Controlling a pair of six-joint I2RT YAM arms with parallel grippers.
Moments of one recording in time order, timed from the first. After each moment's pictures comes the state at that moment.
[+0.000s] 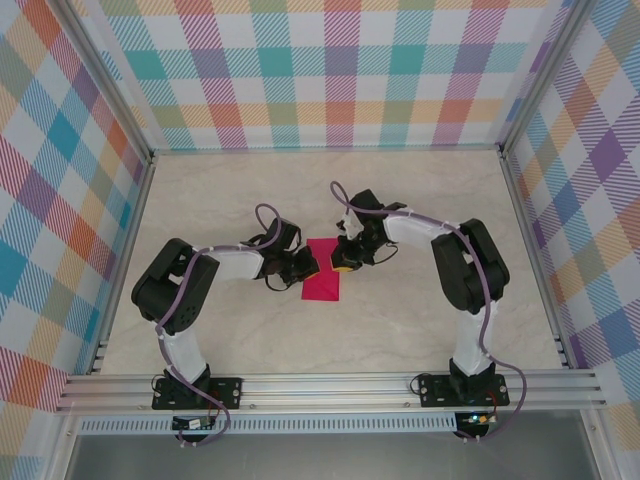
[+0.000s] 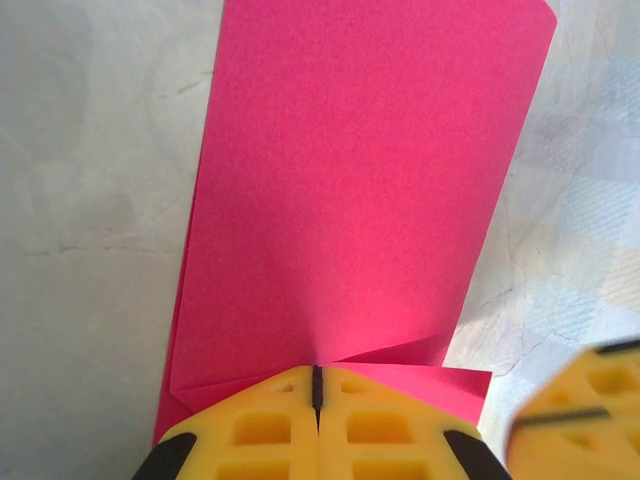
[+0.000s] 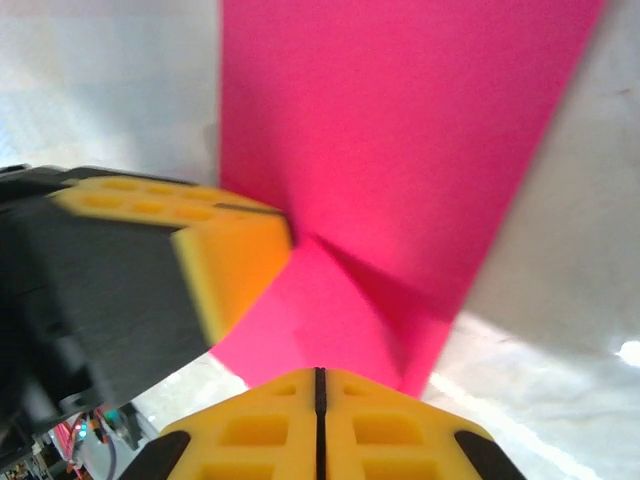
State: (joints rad) left arm -0.54 1.82 0.90 -0.05 0.39 -0.93; right arm 0.55 1.95 1.30 -0.64 -0.62 0.46
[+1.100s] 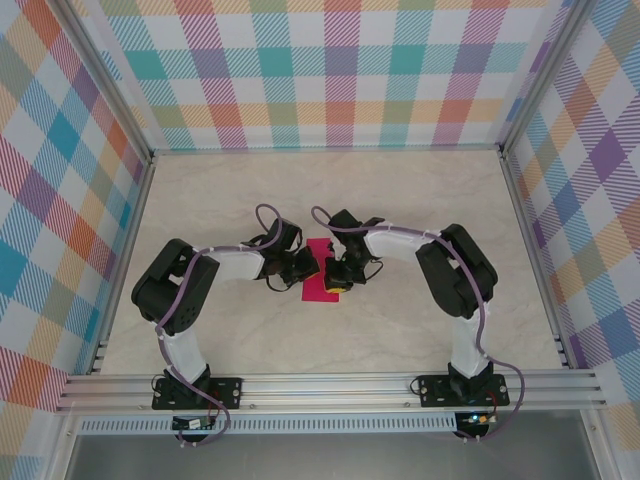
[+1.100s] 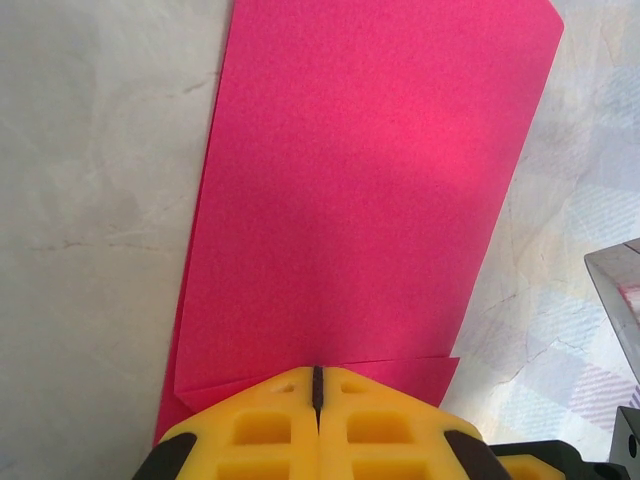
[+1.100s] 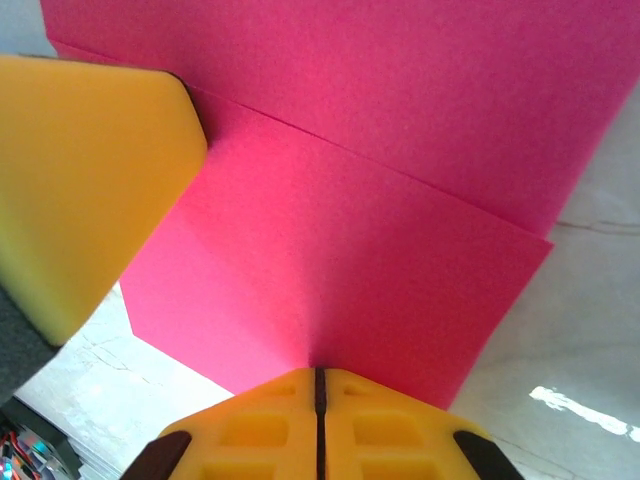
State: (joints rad) left arm -0.55 1.82 0.90 -0.05 0.36 -0.94; right arm 0.69 1.99 1.27 -0.69 -0.46 0.58
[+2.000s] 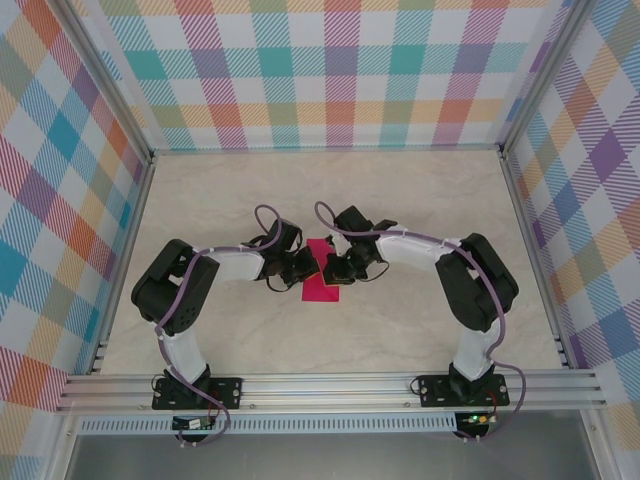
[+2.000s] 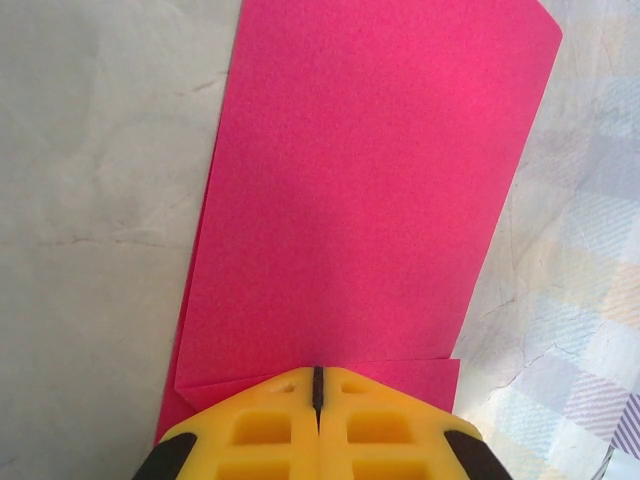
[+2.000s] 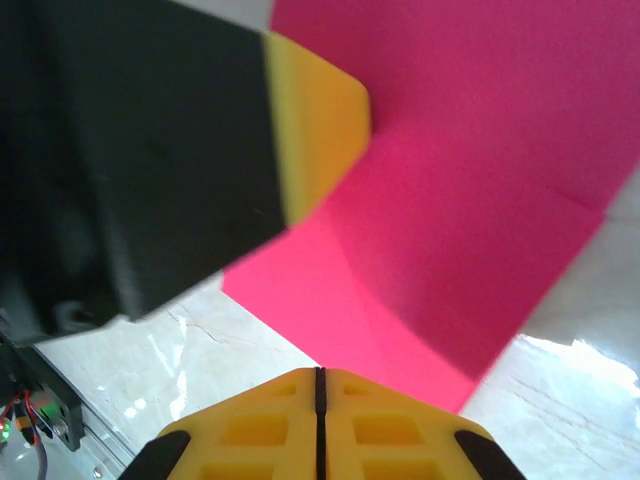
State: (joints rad) left arm -0.55 1.81 0.89 -0.04 0.36 -0.97; right arm 0.69 1.84 1.18 -0.55 -0.48 0.50
